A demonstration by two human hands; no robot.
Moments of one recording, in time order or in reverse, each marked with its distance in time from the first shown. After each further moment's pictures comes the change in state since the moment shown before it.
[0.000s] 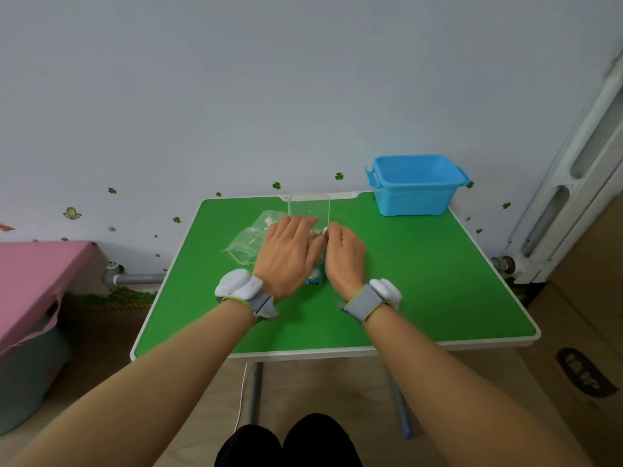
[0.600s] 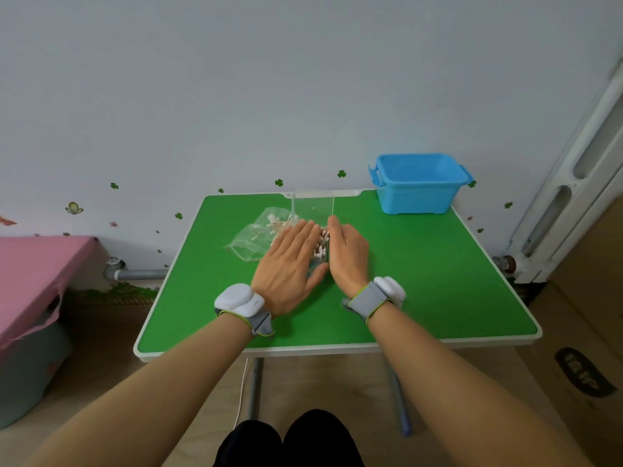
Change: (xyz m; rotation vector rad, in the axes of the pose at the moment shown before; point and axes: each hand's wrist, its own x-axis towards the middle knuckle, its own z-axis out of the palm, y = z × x) left_hand -0.026 -0.005 0.006 0.151 -0.106 0.117; right_hand -0.002 0.002 -0.001 -0.052 -0.011 -0.043
